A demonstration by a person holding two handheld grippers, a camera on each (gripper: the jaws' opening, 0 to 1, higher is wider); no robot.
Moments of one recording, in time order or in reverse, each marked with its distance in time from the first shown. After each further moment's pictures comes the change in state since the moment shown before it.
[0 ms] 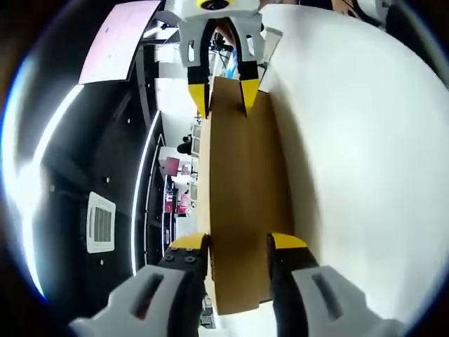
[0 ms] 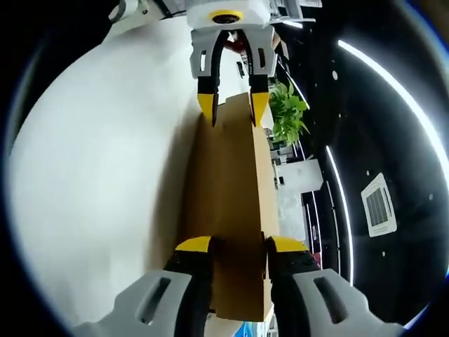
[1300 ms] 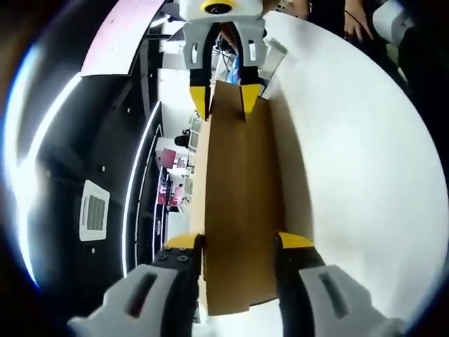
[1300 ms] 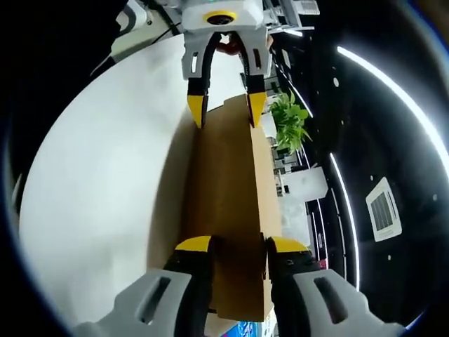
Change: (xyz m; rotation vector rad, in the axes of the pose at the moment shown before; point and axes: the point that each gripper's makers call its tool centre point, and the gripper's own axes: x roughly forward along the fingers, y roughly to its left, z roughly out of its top) left arm -0.013 -0.012 0.030 -0.102 0.002 -0.038; right arm -0.021 0.004 -0.005 0.010 -0.053 0.035
